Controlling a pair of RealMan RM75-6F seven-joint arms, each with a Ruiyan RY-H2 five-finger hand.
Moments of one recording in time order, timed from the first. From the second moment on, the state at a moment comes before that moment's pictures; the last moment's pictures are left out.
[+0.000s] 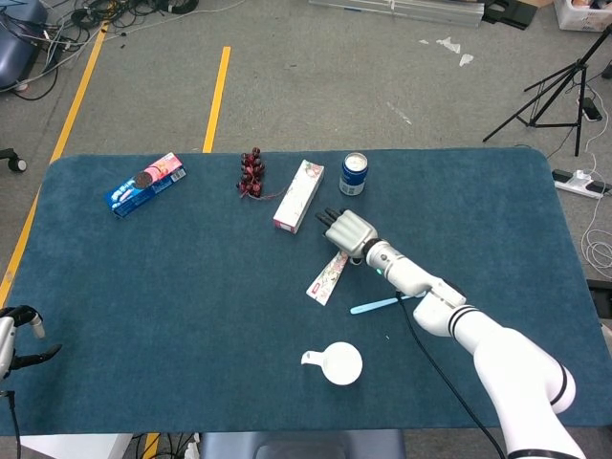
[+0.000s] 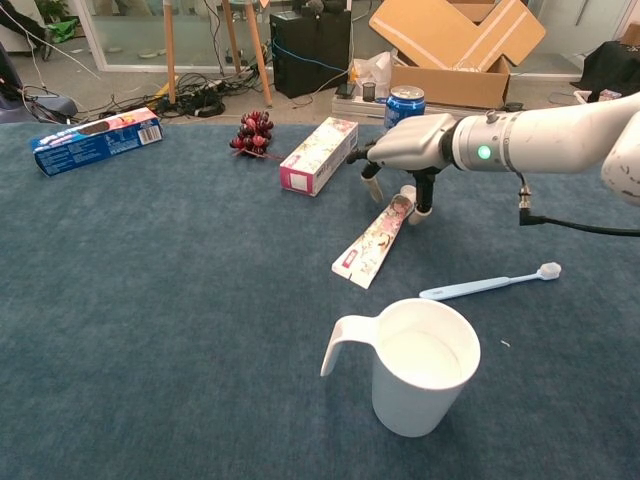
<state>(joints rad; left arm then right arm) -0.12 -1.12 -0.08 -1.48 1.31 1.32 -0.09 1.15 -1.74 0.01 -0.65 -1.58 0.53 0.11</state>
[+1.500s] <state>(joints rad) -0.09 -1.09 -0.06 -1.54 1.40 1.40 -0.09 1.05 -1.44 0.07 -1.16 -1.42 0.66 -0.07</state>
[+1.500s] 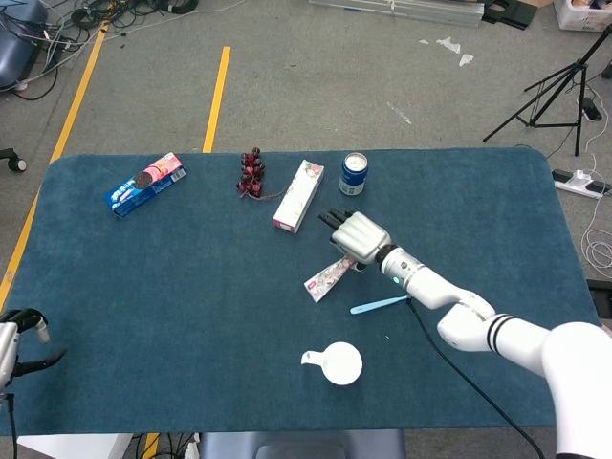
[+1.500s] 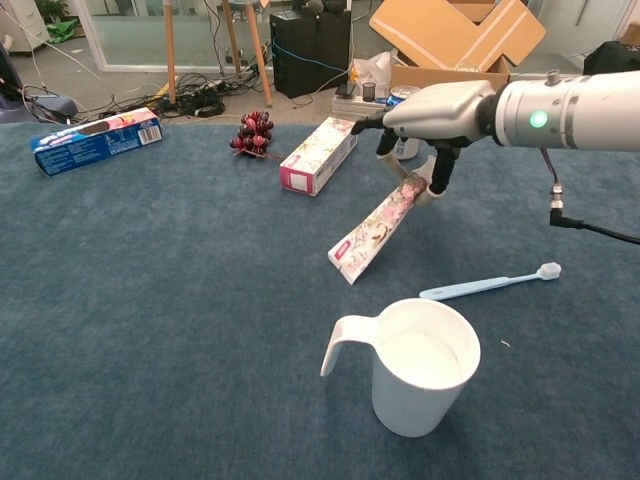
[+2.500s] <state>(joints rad) -0.08 -1.09 -0.03 -1.58 1.48 1.44 -0.05 0.75 -0.81 0.10 -2.10 -1.39 0.98 -0.24</state>
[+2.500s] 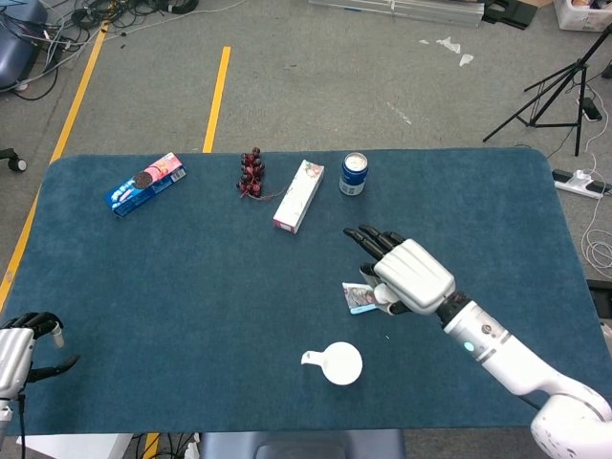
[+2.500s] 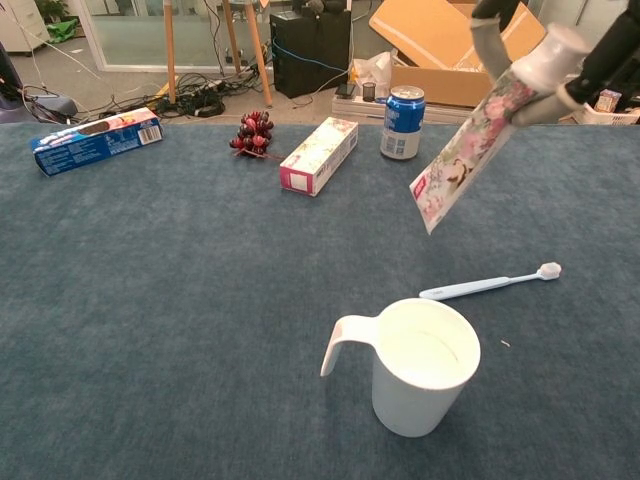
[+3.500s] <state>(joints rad) -0.09 -1.09 -0.03 -1.59 1.48 1.44 -0.05 0.63 -0.60 0.04 -2.29 -1.71 0.87 0.01</state>
